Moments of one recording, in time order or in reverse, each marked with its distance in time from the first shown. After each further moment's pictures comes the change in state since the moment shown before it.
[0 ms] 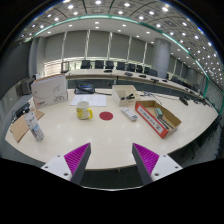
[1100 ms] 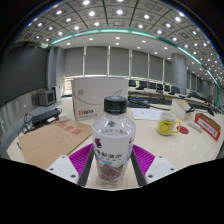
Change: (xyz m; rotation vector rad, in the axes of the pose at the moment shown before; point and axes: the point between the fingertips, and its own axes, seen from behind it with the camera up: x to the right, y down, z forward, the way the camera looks) arm -0.410 -0.026 0.138 0.239 -0.191 -0.021
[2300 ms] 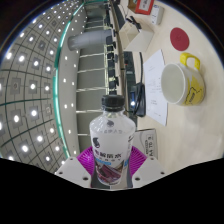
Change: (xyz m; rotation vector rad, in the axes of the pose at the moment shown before) arm 0.117 -0.213 0.147 0.176 -0.391 1.615
